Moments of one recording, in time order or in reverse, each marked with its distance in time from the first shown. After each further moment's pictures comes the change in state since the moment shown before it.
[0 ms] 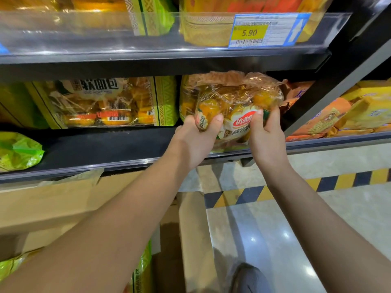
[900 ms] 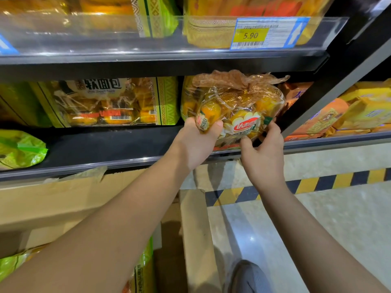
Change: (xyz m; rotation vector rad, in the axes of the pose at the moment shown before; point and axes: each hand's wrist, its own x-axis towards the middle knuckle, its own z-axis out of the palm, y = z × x) left_hand -0.010 0.002 -0.001 -0.006 -0.009 -0.032; right_hand -0.033 0.009 0.006 -0.162 0.091 0.020
